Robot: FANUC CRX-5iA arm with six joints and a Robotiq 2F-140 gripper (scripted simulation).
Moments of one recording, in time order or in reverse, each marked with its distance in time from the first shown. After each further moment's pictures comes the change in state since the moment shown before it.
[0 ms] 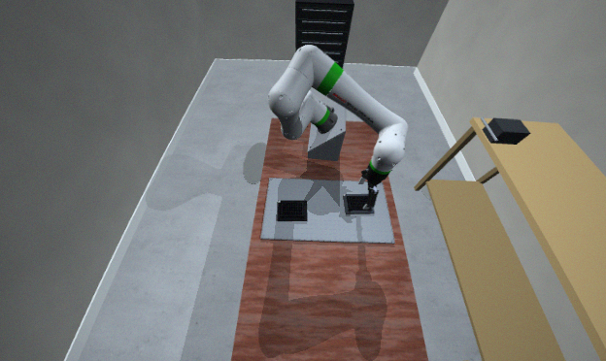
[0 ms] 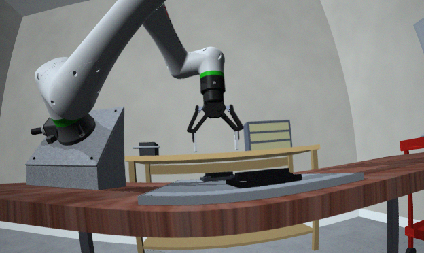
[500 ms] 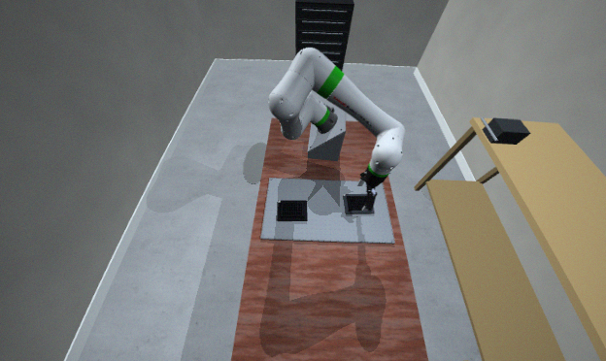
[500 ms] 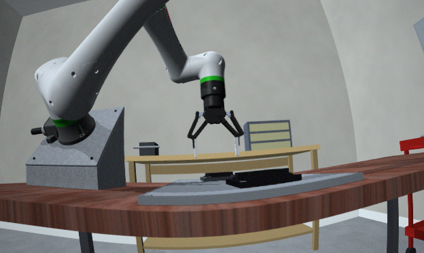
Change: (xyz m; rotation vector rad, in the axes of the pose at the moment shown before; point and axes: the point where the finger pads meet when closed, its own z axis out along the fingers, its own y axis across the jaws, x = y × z) arm 0.000 0.000 0.022 0.000 0.000 0.000
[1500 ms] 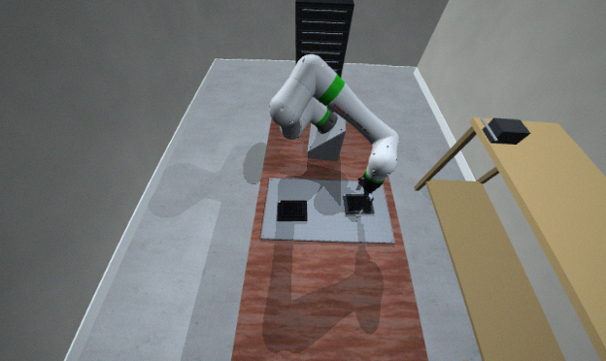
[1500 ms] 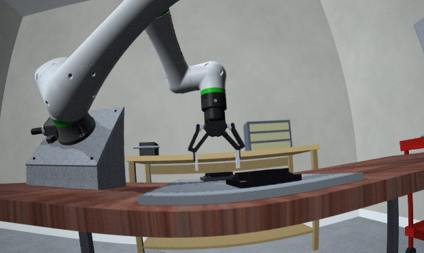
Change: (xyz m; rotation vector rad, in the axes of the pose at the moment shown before) arm 0.000 0.000 0.046 0.000 0.000 0.000
